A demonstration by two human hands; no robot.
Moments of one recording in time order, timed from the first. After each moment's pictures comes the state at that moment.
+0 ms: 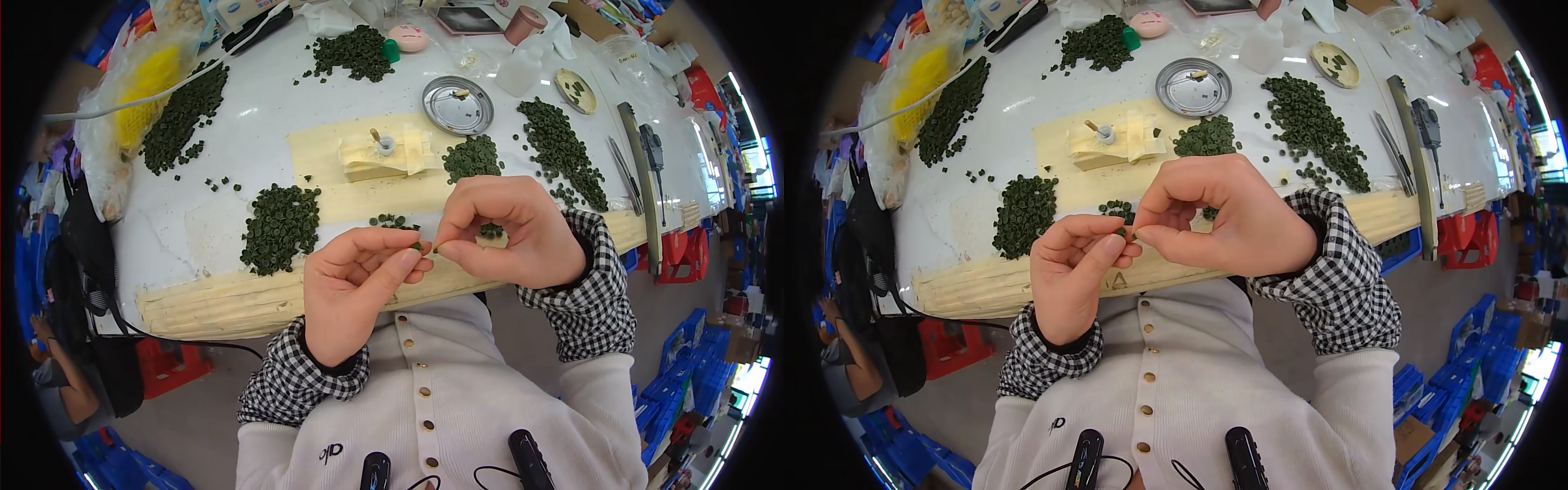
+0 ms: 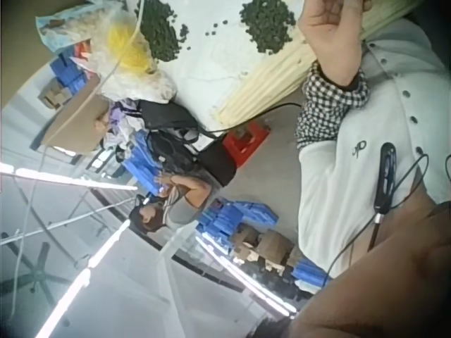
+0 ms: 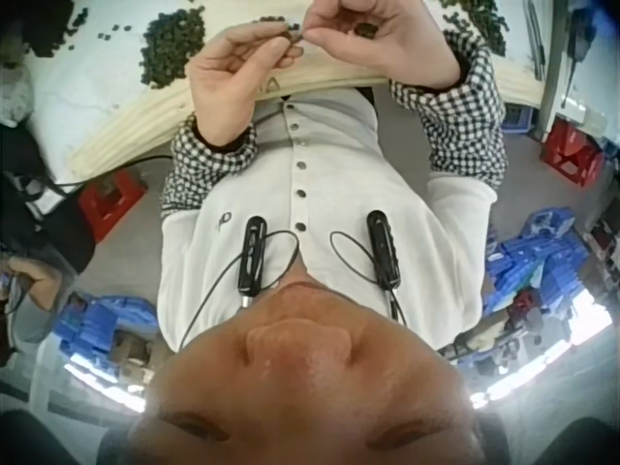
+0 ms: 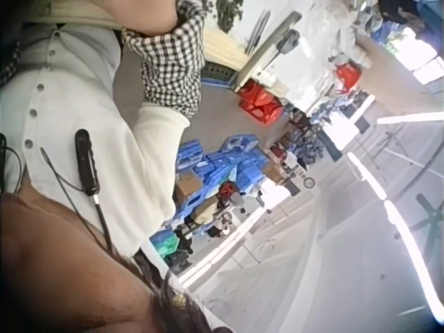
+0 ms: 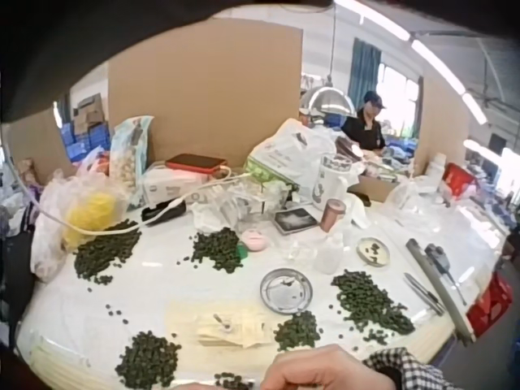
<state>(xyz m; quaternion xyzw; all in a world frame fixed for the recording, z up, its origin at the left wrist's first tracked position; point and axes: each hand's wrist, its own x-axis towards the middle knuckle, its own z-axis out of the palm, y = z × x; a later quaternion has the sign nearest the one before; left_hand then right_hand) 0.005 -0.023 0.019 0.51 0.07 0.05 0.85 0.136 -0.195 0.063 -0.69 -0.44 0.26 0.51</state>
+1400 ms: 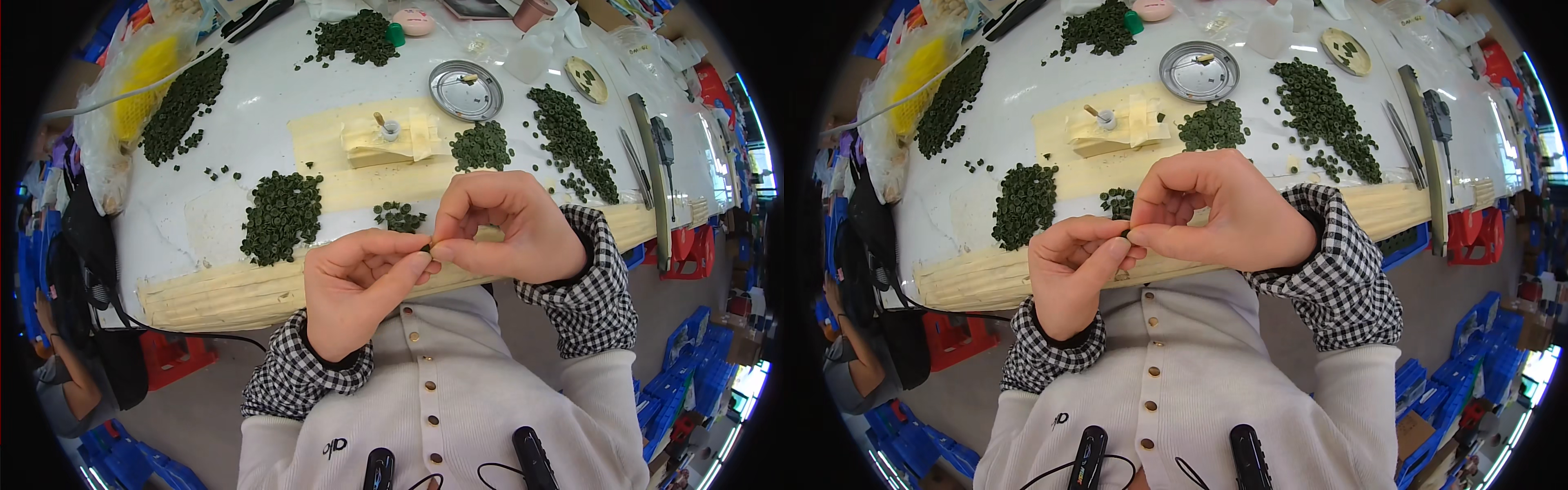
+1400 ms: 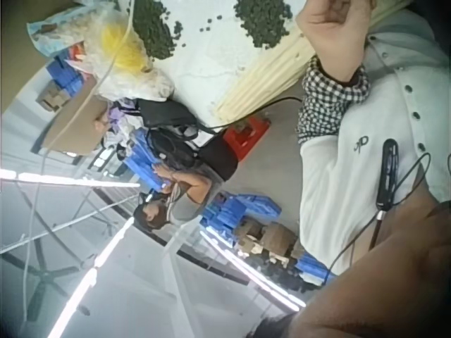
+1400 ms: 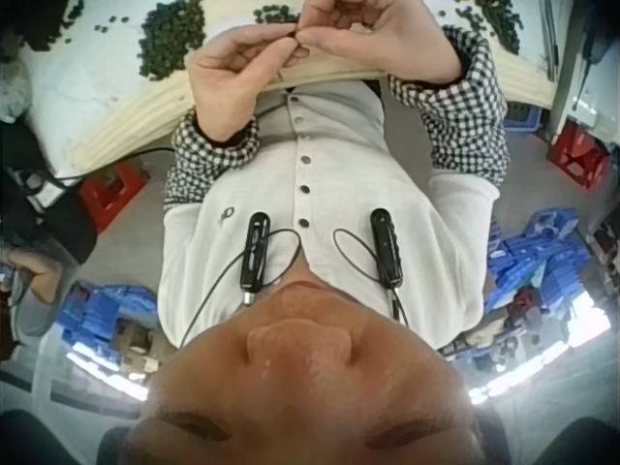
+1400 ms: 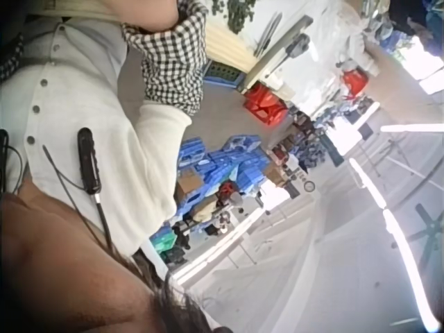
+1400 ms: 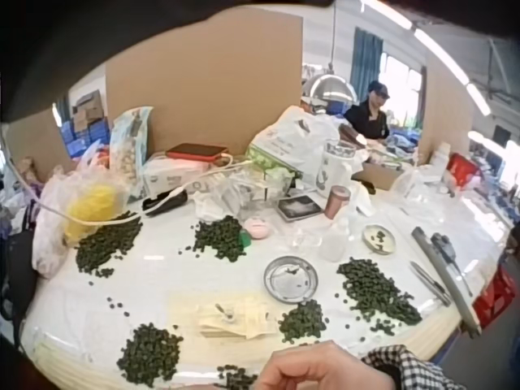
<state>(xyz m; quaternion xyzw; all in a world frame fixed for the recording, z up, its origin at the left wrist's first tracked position) 0.000 -0.023 0.016 0.53 0.05 0.05 0.85 0.132 -0.191 0.051 -0.65 -0.35 0.37 0.56</state>
